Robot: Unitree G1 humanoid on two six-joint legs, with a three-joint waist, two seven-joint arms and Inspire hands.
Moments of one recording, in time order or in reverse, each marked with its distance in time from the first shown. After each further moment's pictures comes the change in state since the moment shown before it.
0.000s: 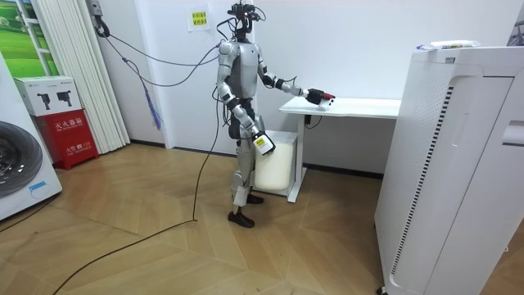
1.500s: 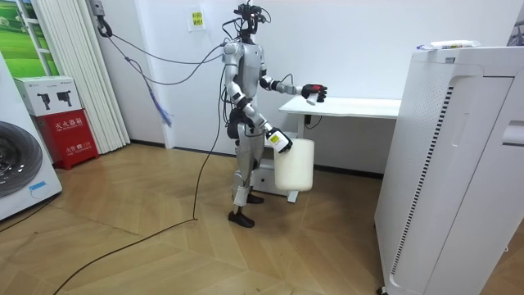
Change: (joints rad) left arm 0.109 -0.079 -0.228 -0.457 0.155 -0.035 -0.299; right arm -0.242 -0.050 -0.008 0.045 0.194 -0.032 -0.144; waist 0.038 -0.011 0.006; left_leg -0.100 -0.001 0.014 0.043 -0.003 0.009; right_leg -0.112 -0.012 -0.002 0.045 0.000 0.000
